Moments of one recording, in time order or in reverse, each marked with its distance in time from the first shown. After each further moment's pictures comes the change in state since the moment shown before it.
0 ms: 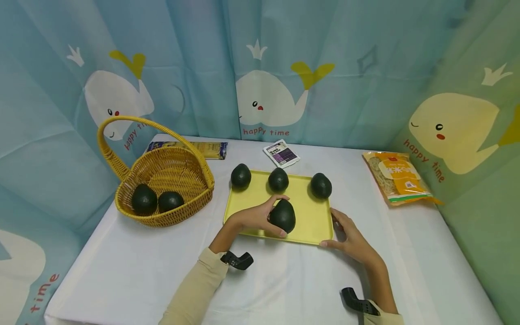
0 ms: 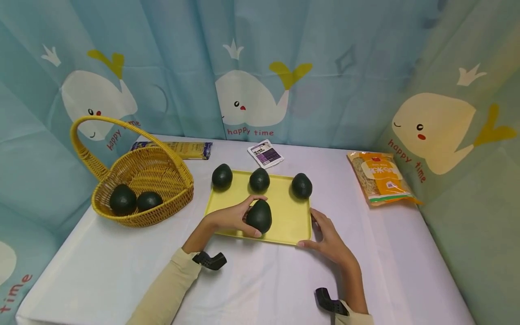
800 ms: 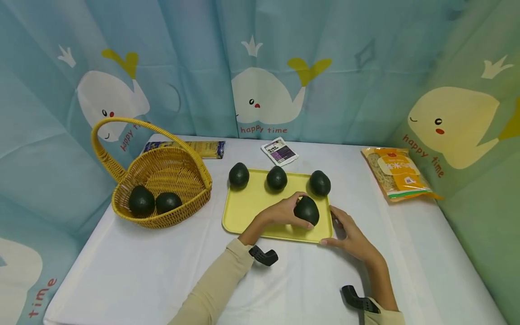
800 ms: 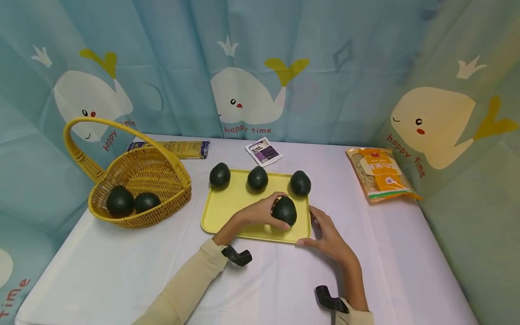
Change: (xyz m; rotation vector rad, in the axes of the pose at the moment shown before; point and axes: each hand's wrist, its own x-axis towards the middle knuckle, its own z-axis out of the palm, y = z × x) left_hand 0.070 0.004 0.030 0.259 0.131 0.008; right_hand 0.001 -0.004 -0.002 0.042 -0.023 0.027
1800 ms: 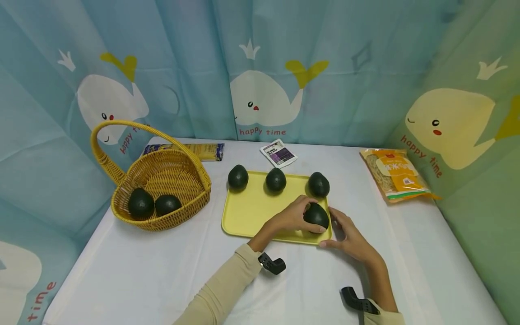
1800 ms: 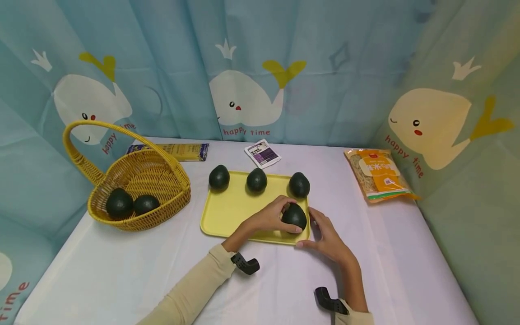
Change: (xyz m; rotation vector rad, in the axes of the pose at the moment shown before) left_hand 0.014 0.009 0.029 0.130 0.100 0.083; right_hand -0.001 0.003 0.000 -0.004 0.016 -0.031
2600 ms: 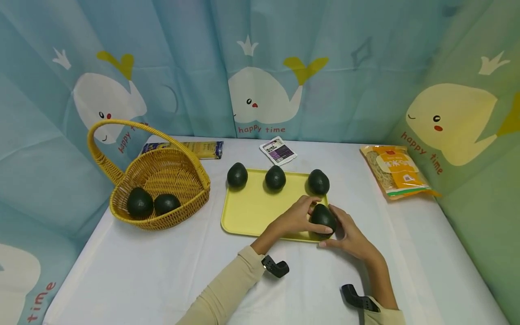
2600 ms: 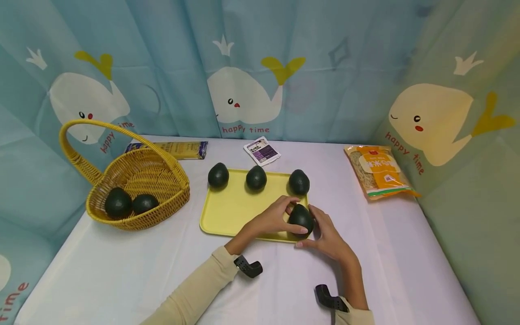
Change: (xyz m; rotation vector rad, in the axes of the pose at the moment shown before) left_hand -0.003 0.006 0.011 -0.058 0.030 0.003; right_hand -0.001 -0.001 0.000 0.042 -0.040 0.077
